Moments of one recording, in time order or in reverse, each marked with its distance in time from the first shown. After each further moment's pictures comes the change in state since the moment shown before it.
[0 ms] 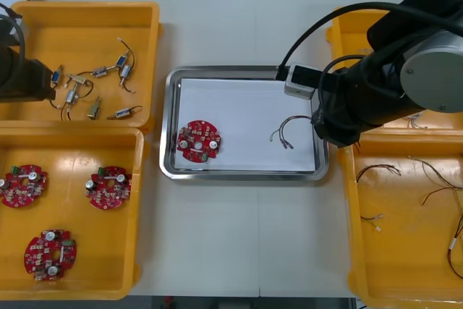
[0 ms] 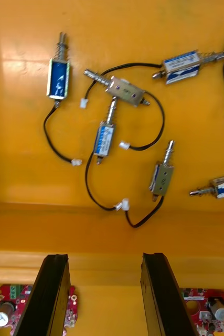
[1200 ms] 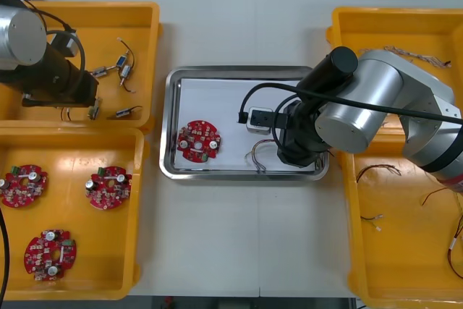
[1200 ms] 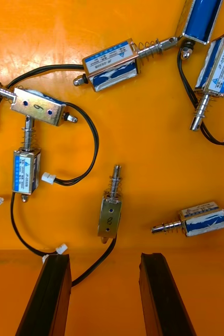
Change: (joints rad) right arm -0.094 0.003 0.415 0.252 0.146 -0.333 0.000; left arm -0.062 -0.109 -0.156 0.133 -0.128 -0.111 0.000
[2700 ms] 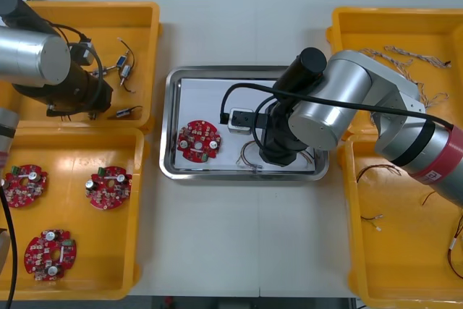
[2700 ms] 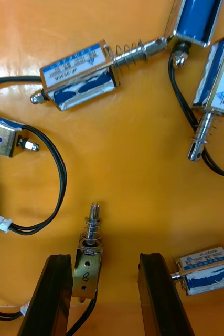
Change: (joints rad) right arm -0.065 0.088 0.052 0.101 0.012 -0.017 -0.003; left arm 0.023 -0.033 -0.059 0.082 -0.033 -0.177 0.000
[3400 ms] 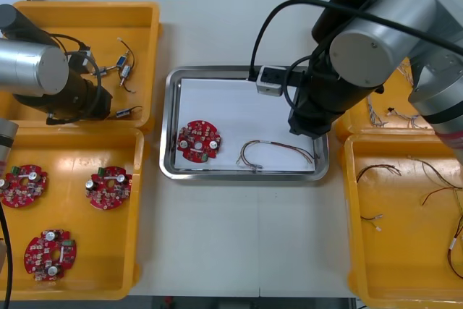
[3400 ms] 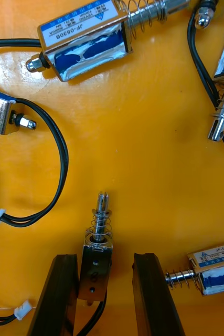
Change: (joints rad) right arm -0.032 -0.003 -0.314 -0.078 -0.109 0.387 -0.017; left arm 0.036 0.005 0.000 0.000 0.019 -0.031 -0.002
